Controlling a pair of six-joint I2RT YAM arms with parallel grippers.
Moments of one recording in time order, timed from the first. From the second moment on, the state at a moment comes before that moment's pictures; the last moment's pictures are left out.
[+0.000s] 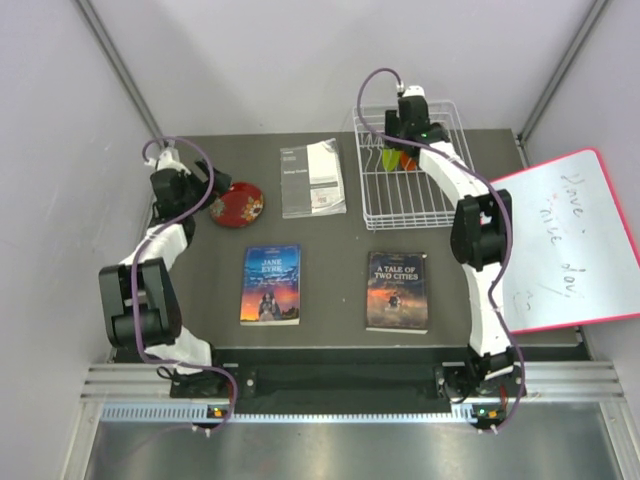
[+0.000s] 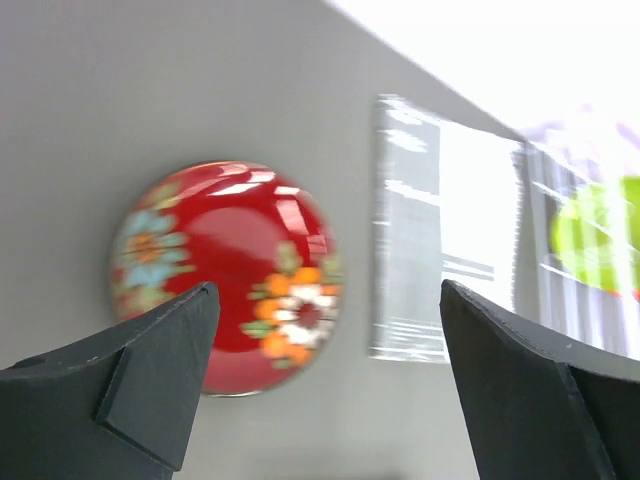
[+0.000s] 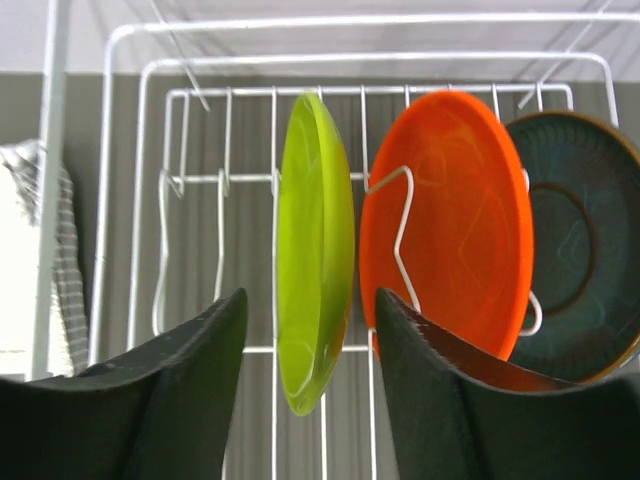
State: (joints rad) left arm 0.18 1.57 0.94 0.27 0.28 -0.56; right arm 0.29 2.29 2.08 -0.33 0.20 0.14
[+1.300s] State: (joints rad) left arm 0.01 1.52 0.92 0.30 0.33 -0.52; right arm 0.51 1.88 1.66 0.05 0.87 -0.13
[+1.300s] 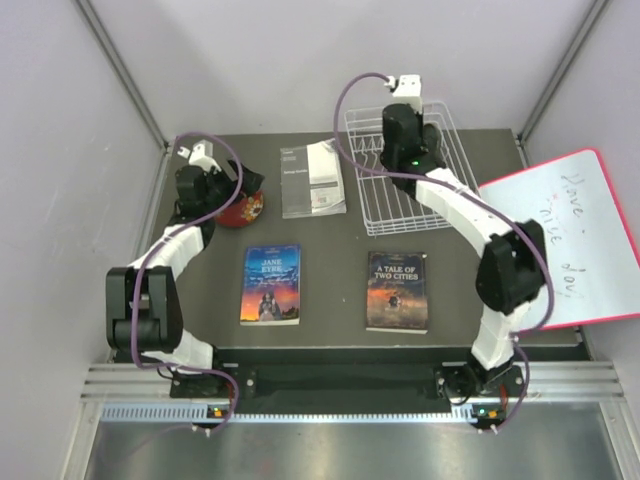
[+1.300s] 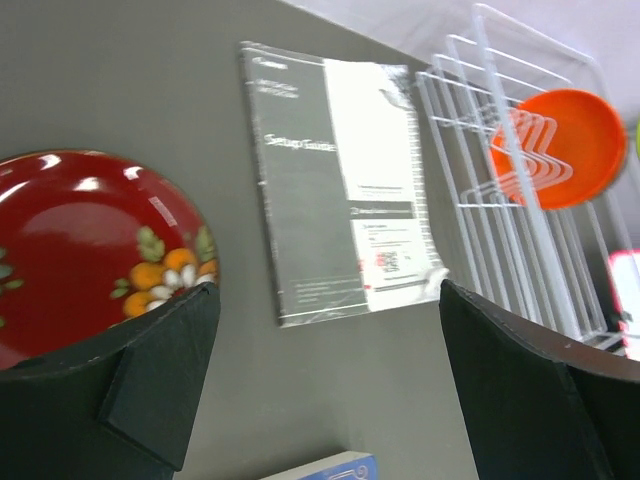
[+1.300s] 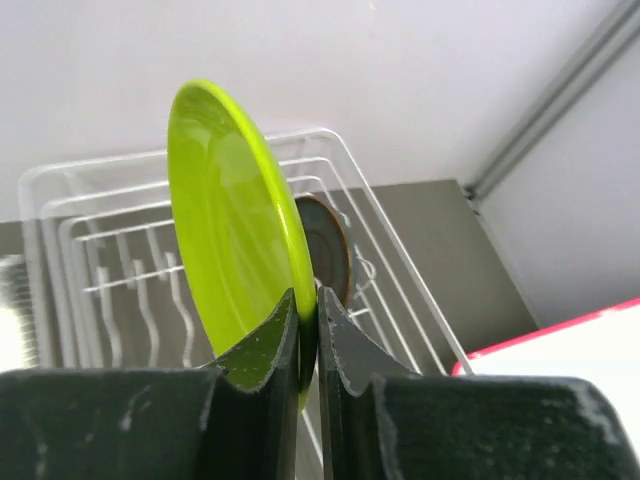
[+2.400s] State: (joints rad) left arm -0.20 1.79 0.89 0.96 0.67 -0.86; right arm 0.48 1.71 1.19 0.20 -0.33 0.57
